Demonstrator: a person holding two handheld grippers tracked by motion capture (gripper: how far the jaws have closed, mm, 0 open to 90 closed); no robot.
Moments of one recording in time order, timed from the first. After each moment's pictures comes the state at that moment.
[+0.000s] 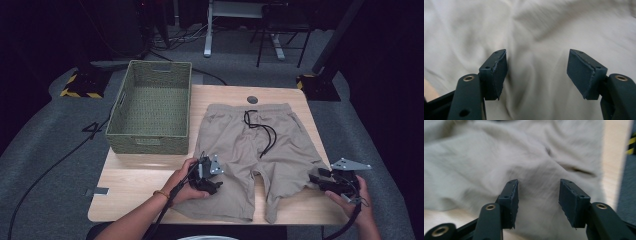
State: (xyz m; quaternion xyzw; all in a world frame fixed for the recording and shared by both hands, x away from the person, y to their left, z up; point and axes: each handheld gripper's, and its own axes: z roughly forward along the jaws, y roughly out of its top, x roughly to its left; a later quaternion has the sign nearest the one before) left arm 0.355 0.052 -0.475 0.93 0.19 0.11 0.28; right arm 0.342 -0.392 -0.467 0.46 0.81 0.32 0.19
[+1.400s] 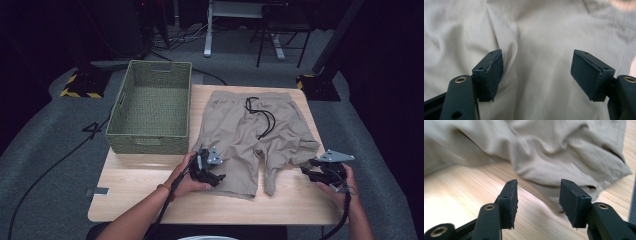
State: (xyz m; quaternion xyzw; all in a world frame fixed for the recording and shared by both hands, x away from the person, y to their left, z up) left arm 0.379 0.056 -0.484 0.91 0.21 0.11 0.33; right arm 0.377 -0.377 -0.476 0.41 0.83 0.30 0.23
